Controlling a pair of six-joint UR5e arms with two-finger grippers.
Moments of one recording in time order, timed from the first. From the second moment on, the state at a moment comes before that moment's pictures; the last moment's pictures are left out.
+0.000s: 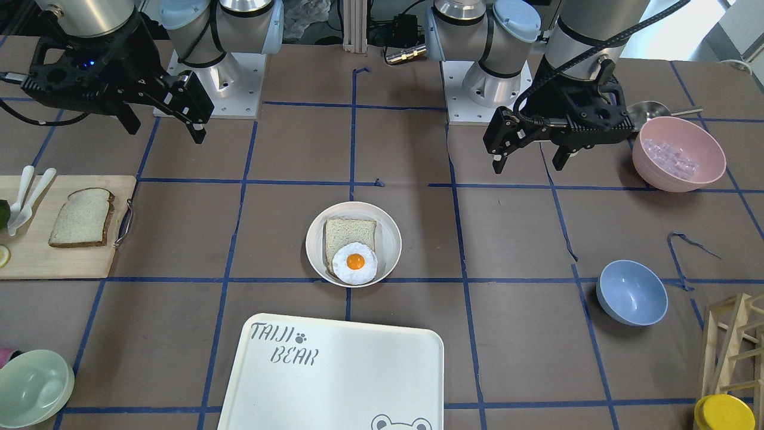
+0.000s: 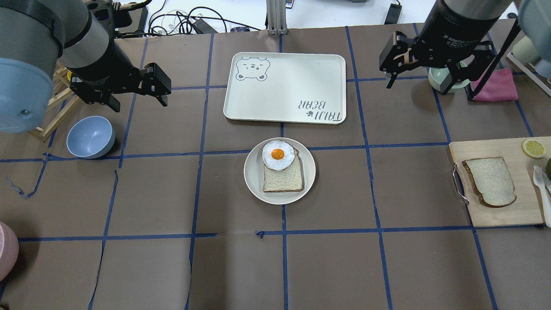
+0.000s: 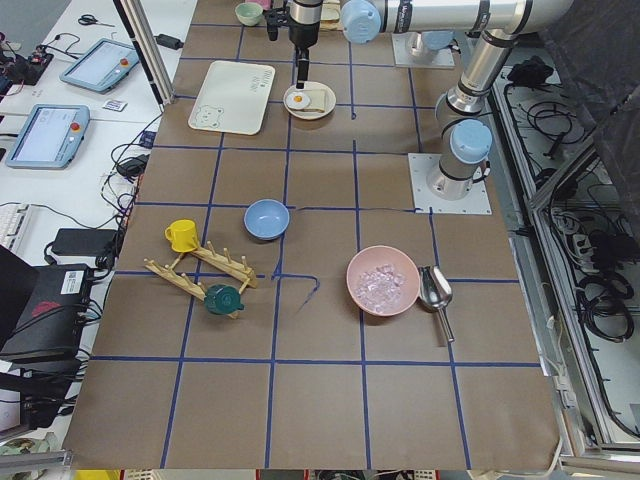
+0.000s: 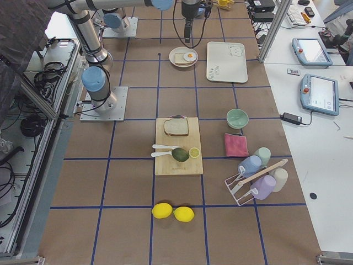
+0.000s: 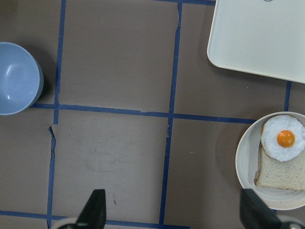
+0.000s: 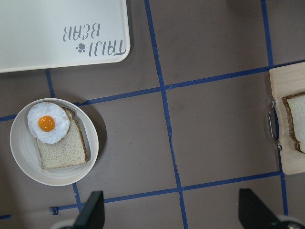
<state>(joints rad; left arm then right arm) -1.54 -1.52 -1.67 -1.41 1.58 -0.05 1.56 -1.60 1.51 -1.51 -1.54 0.16</state>
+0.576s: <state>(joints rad) -1.54 -1.52 -1.67 -1.42 1.58 -0.05 1.56 -1.59 1.53 -1.51 -1.54 0.16</state>
